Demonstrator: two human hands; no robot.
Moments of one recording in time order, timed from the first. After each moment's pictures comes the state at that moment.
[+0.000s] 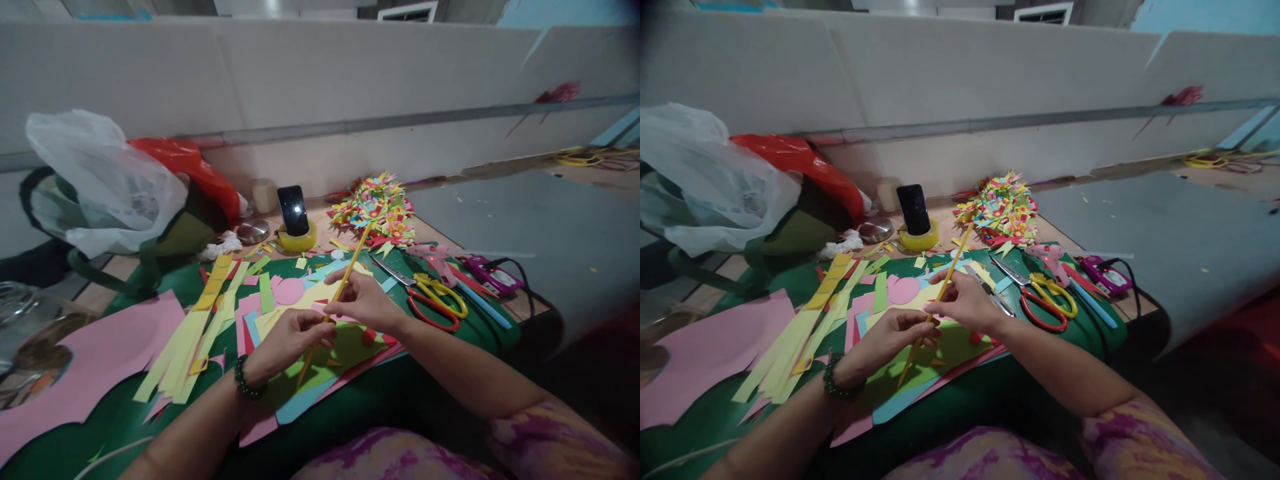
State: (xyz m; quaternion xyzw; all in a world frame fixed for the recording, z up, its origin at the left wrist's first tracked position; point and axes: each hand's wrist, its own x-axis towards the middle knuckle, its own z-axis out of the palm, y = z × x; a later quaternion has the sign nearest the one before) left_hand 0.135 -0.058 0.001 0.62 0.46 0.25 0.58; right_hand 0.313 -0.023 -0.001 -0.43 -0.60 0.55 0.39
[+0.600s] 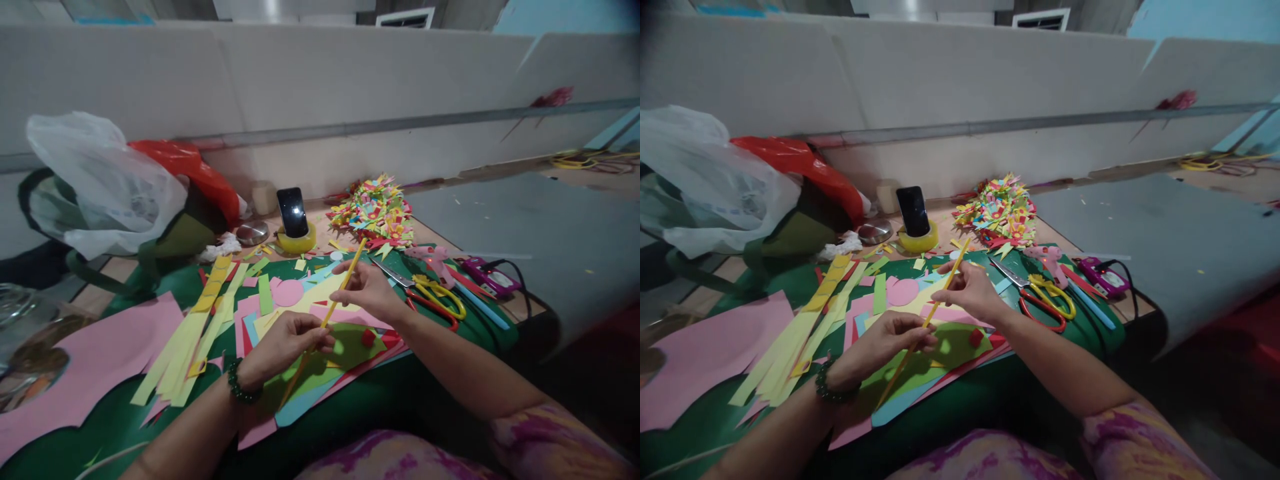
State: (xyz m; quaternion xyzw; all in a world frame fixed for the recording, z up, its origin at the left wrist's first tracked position) left_hand 0.131 -0.059 0.001 0.61 0.45 0.24 0.60; right_hand 0.320 -0.015 0.002 -0.41 -0.58 0.55 0.43
